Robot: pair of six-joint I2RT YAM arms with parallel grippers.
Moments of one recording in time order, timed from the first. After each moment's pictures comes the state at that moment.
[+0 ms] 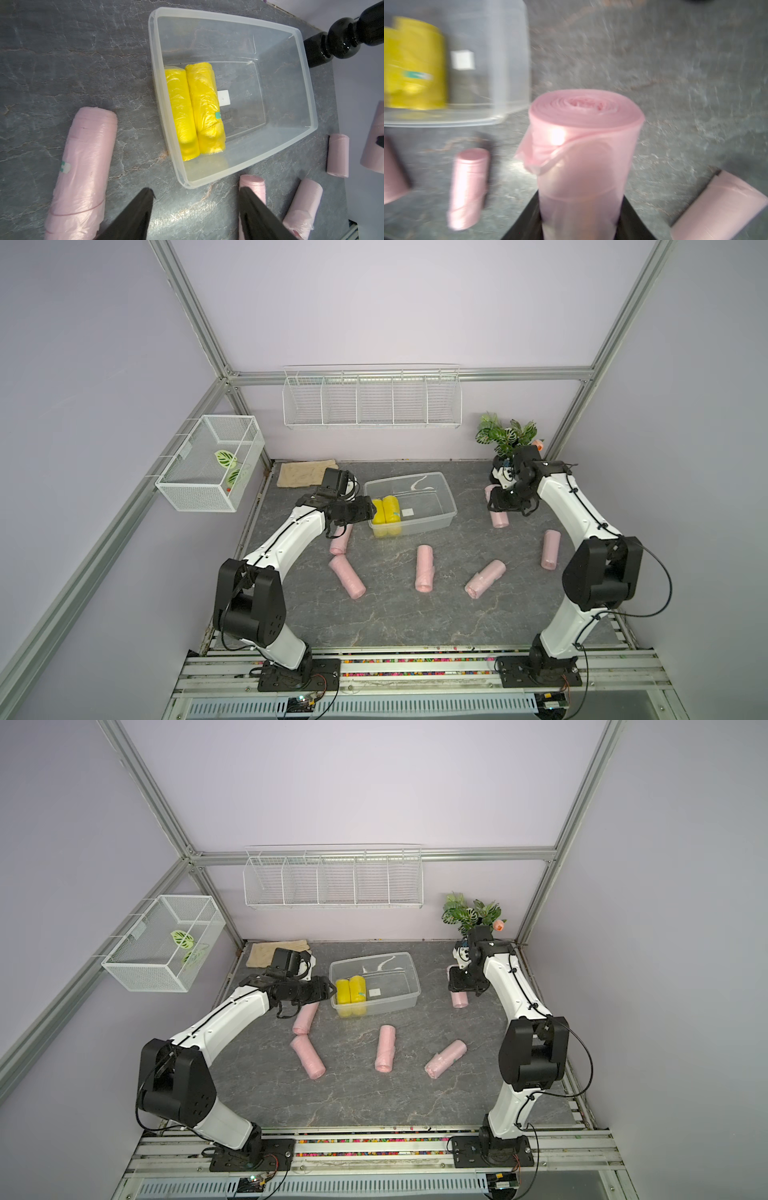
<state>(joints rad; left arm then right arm) -0.34 1.60 1.26 -0.55 0.27 -0.42 0.07 1.80 1.69 -1.09 -0.23 -0.03</state>
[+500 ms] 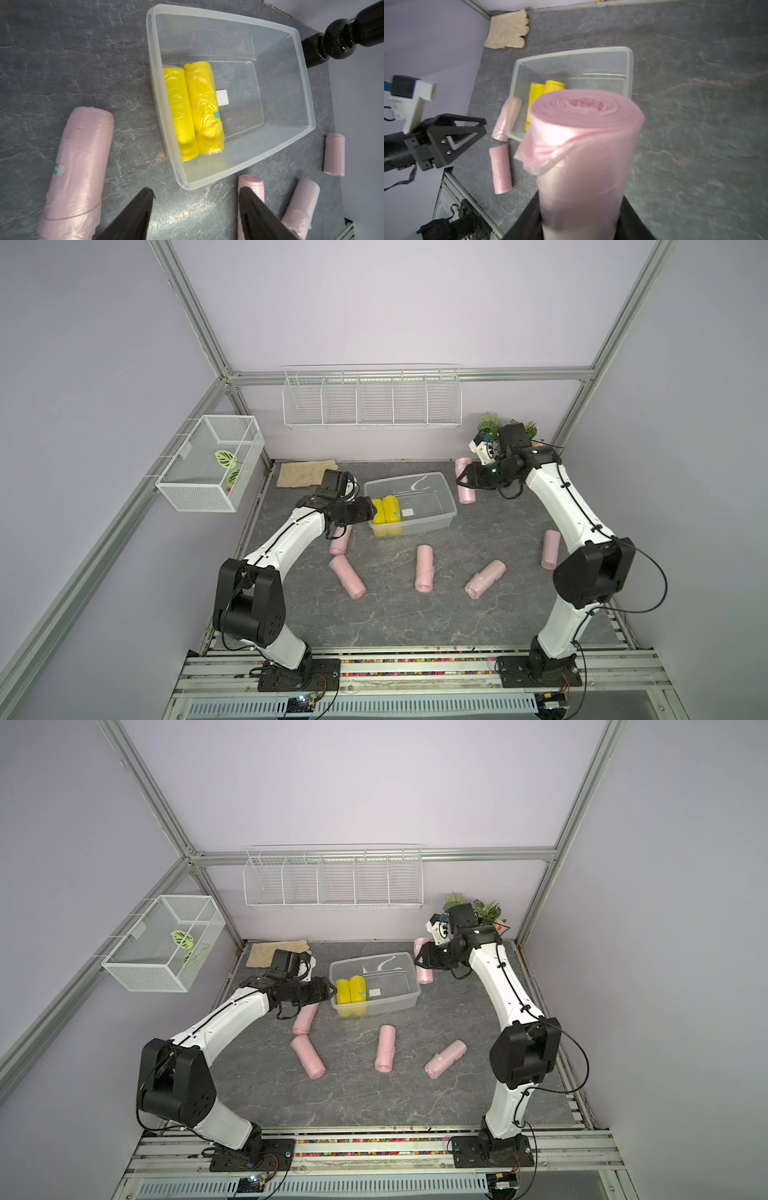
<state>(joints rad) -0.33 1.60 1.23 -0.52 0.29 -0.43 0.24 1.87 1.94 -1.02 -0.46 0.16</state>
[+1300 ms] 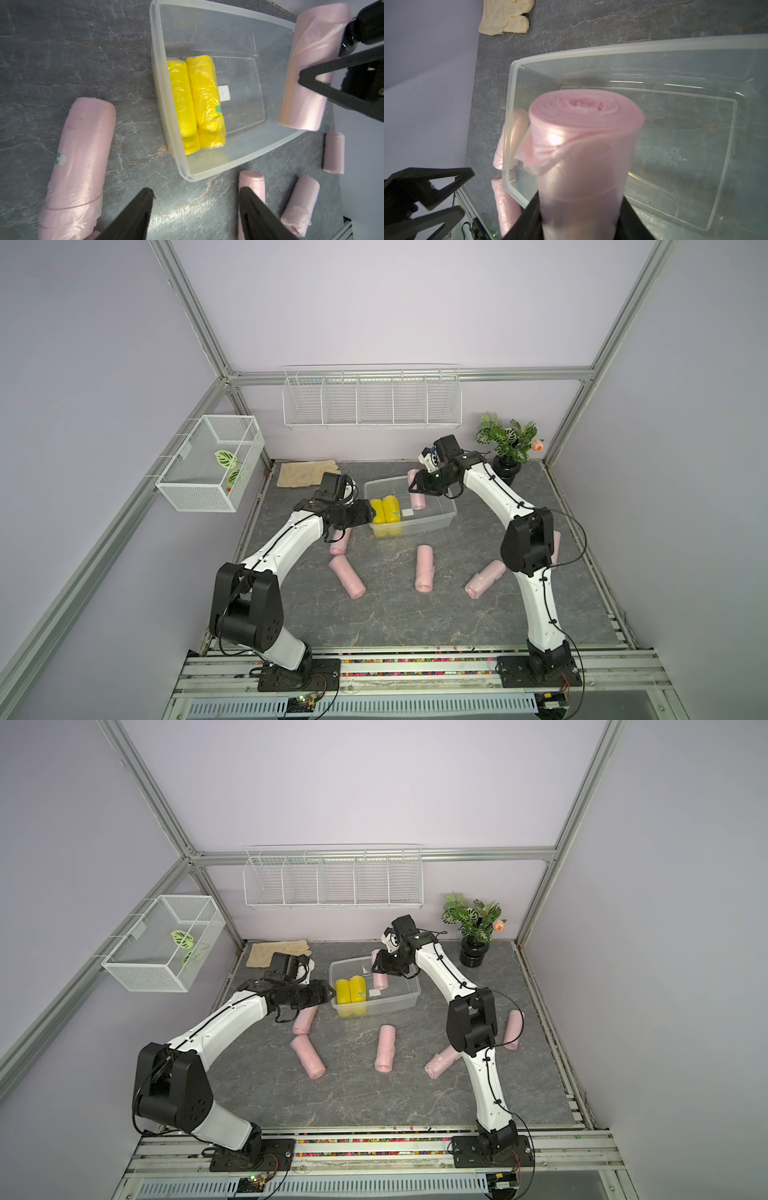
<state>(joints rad) -0.33 1.57 1.19 -0.52 0.29 -0.43 0.42 2.33 2.22 -0.92 -0.46 0.34</state>
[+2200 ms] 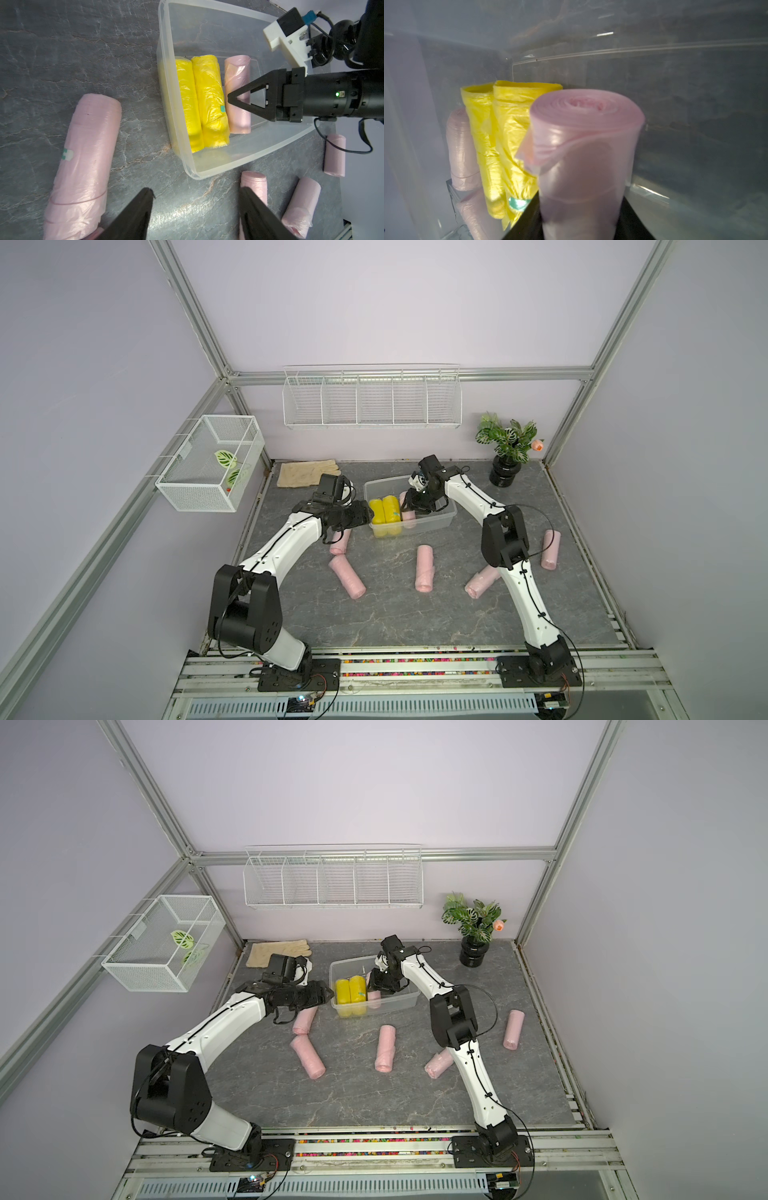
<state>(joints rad) -0.32 1.55 1.17 -0.51 0.29 -0.44 0.45 2.55 2.31 -0.95 -0.49 0.41</state>
